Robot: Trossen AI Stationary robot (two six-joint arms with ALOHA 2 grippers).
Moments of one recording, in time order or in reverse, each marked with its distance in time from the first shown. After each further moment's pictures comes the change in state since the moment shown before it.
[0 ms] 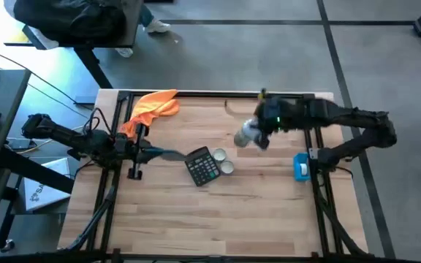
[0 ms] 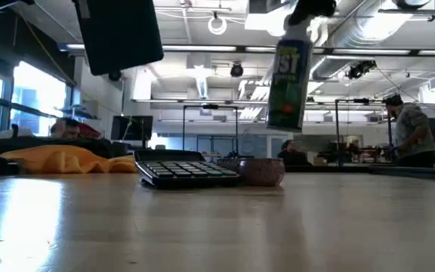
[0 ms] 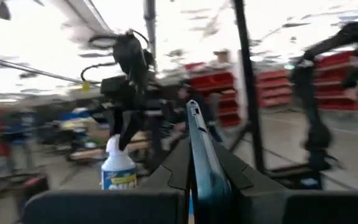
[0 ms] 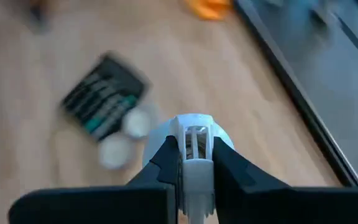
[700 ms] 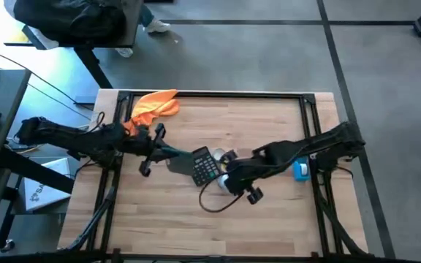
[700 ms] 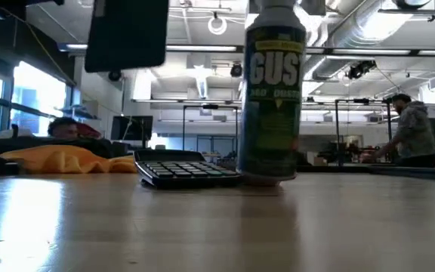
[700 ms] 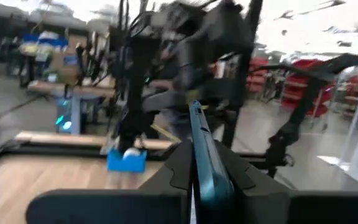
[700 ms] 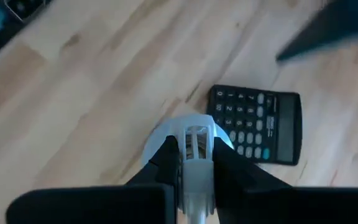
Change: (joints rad) left arm 0.234 0.284 0.197 -0.128 0.248 -0.379; right arm 0.266 0.493 0.331 -0.027 -0.217 -0.592
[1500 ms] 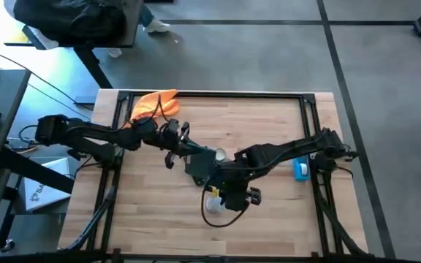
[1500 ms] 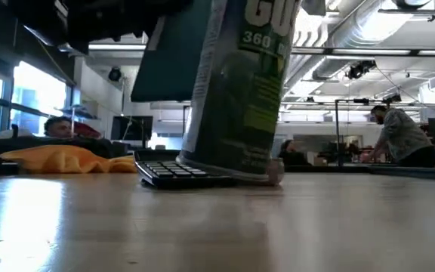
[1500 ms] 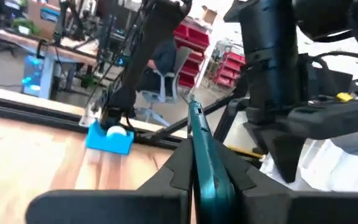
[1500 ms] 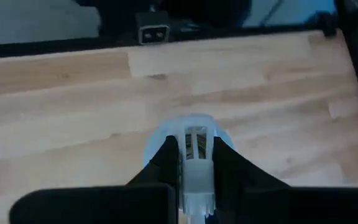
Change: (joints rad) left arm 0.176 0.436 0.045 0.402 0.270 -0.199; right arm -0.008 0.145 0.198 -0.093 -0.415 -0.642
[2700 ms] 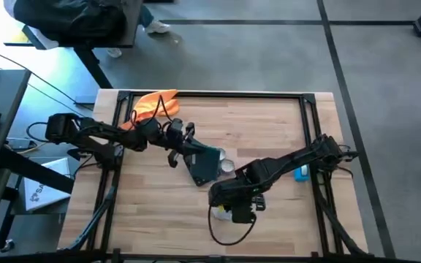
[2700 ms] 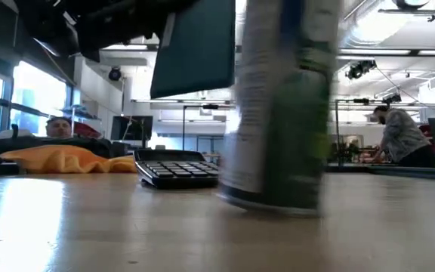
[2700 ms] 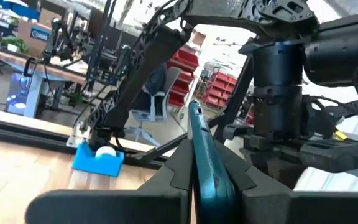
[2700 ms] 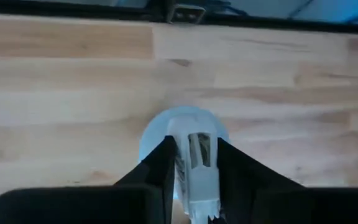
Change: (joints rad) left arm 0.008 0.090 0.000 0.201 0.004 -0.051; right arm 0.093 0.049 0.068 -0.059 0.189 -0.013
